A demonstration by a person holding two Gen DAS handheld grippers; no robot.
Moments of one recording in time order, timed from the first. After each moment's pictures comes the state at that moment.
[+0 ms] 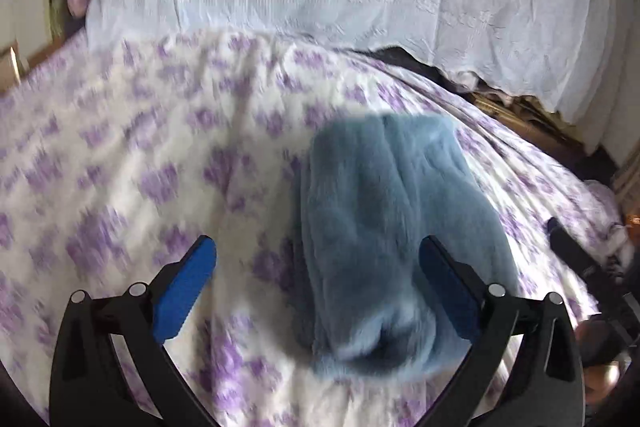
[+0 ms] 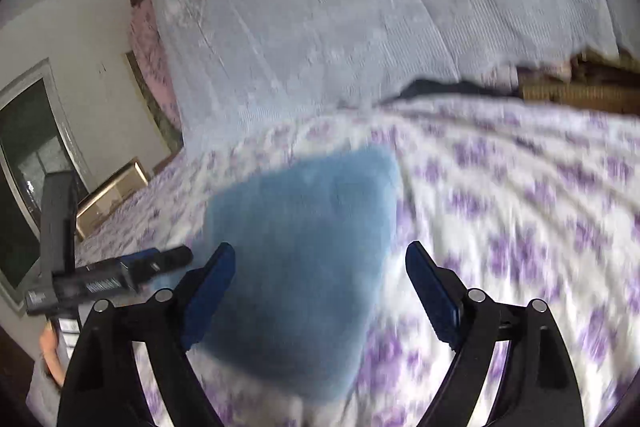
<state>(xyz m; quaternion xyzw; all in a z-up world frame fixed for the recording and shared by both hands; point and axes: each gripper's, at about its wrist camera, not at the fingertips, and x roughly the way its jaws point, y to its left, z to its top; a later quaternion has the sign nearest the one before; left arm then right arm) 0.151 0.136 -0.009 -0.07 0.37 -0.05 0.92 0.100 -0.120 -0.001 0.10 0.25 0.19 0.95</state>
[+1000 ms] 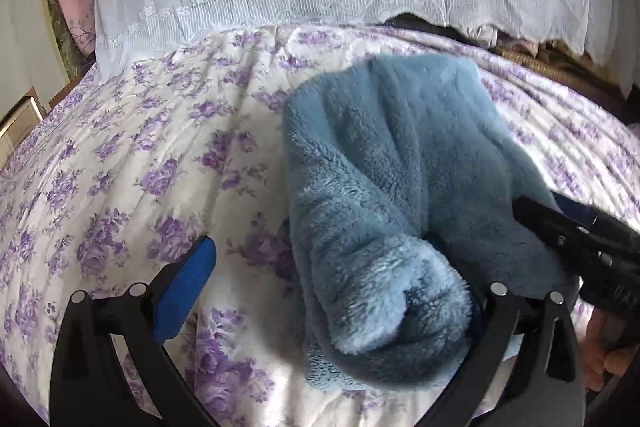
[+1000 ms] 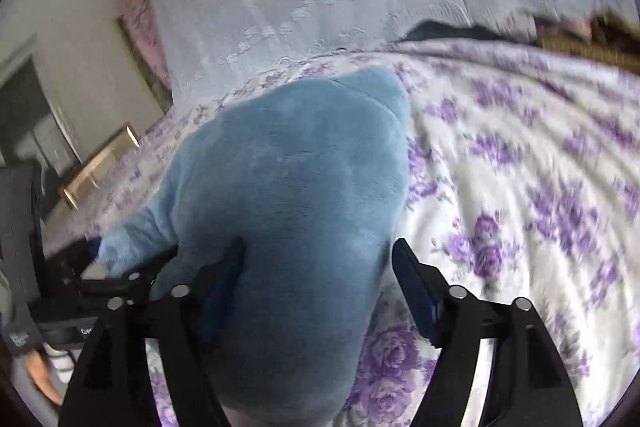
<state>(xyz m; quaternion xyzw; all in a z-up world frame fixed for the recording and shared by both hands) 0.141 0.104 -0.044 0.03 0.38 -0.01 0.92 0.135 -0.107 -0.066 0.10 0.33 0.20 0.92</state>
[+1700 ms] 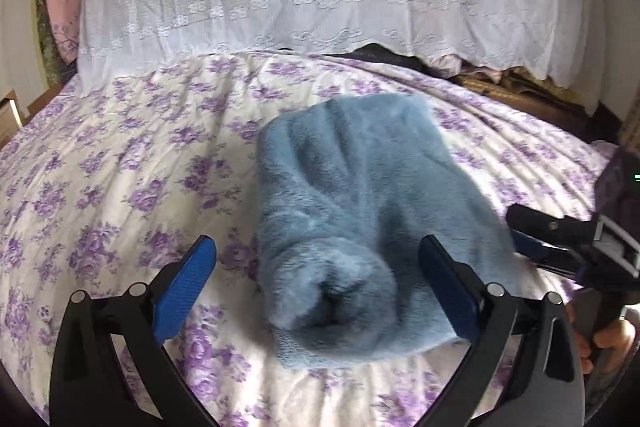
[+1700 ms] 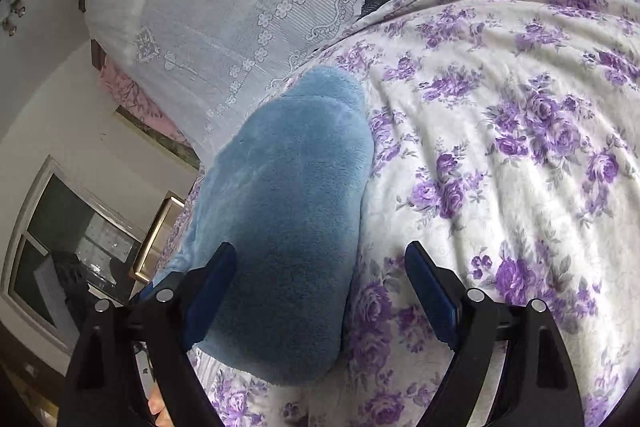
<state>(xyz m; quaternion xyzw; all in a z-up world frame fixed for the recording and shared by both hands) 0.115 0.101 -0.017 -0.01 0.34 -0.08 0.94 0.126 -0.164 -0.085 0.30 0.35 0.23 0.86</state>
